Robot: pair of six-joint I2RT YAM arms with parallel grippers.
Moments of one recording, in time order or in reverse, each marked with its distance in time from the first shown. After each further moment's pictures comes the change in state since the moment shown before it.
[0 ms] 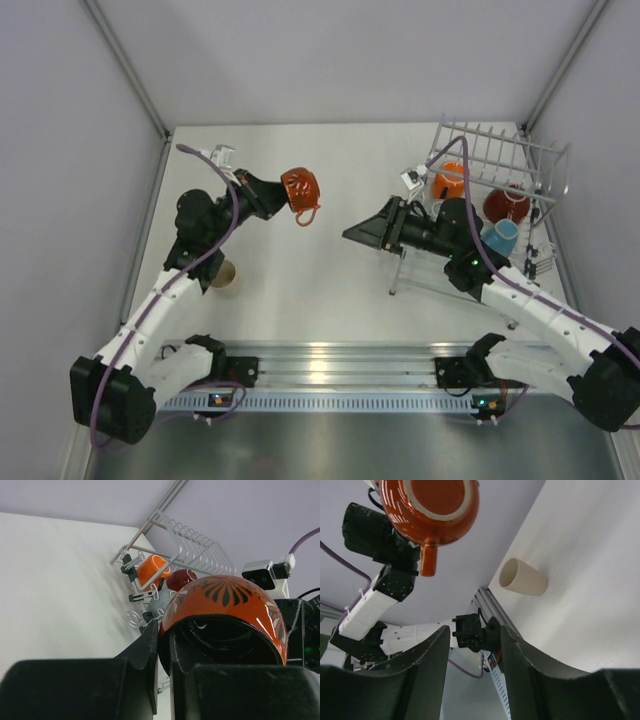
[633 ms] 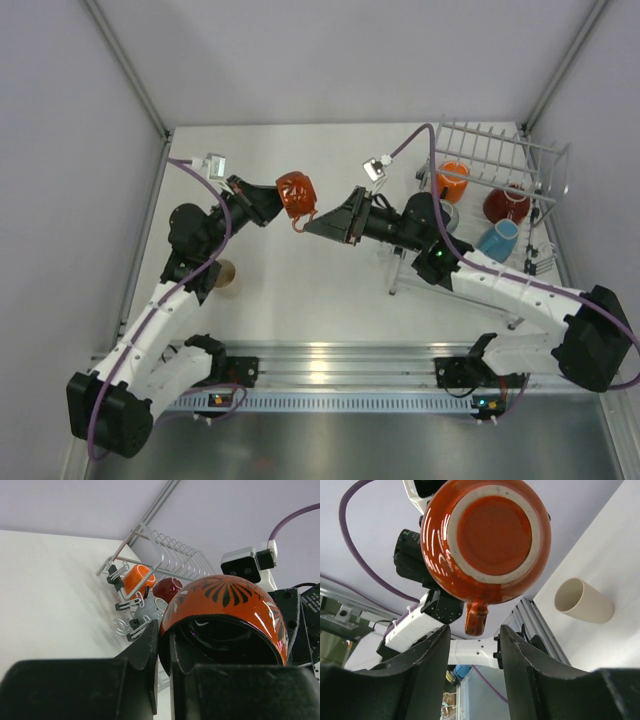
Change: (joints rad) left arm -0.012 -0.093 -0.072 0.092 0.001 -0.047; right arm 0.214 0.221 0.153 0.263 0.102 0.122
